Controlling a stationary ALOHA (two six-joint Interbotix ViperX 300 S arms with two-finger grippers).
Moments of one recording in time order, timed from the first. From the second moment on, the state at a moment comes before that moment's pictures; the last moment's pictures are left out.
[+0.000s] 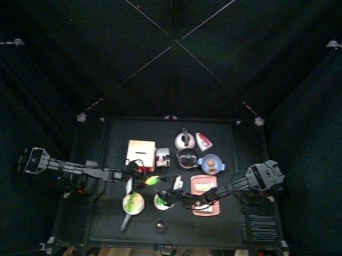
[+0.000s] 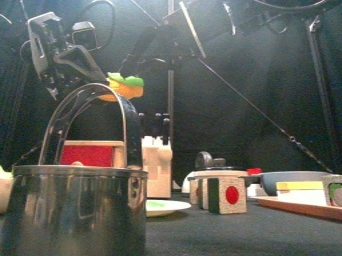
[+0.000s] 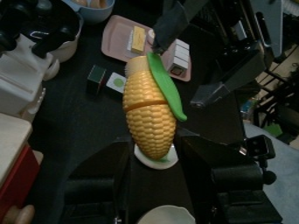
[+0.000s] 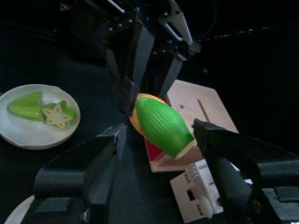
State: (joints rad) left arm -0.07 -0.46 1.04 -0.02 -0.14 -0.37; right arm 0.29 0.15 0.42 -1.89 0.69 1.69
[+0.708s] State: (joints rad) left arm -0.08 -0.46 1.04 -0.02 -0.14 -0.37; right arm 0.27 0.17 0.41 -1.90 0.67 1.69
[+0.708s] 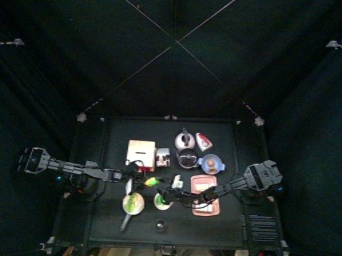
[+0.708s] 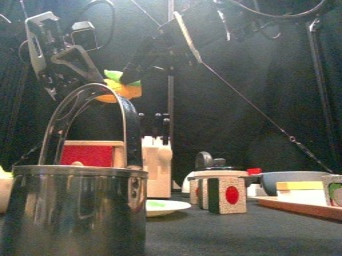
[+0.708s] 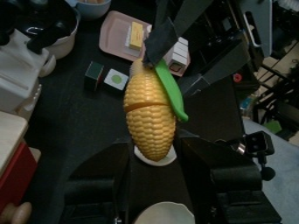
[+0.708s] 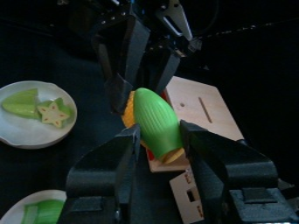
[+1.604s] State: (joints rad) left arm -0.06 -0.46 1.05 -0.01 -0.15 -0.37; right arm 0.28 0.19 0.41 -1.87 0.65 1.69
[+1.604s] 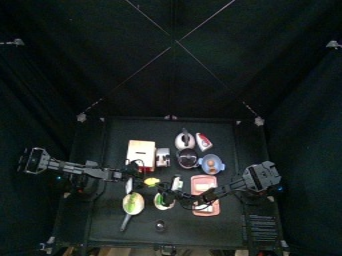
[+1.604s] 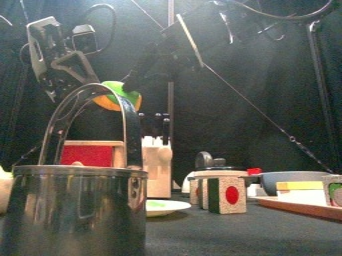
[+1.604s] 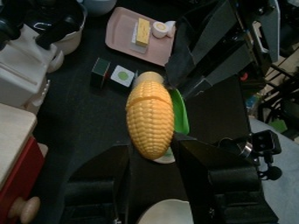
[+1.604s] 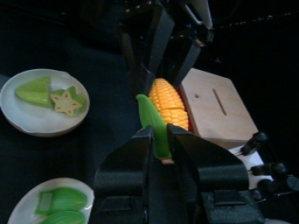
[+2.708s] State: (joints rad) left arm -0.06 -0.46 1.05 0.08 -0.18 -0.36; right arm 0.27 0.23 0.40 -1.83 0.55 1.69
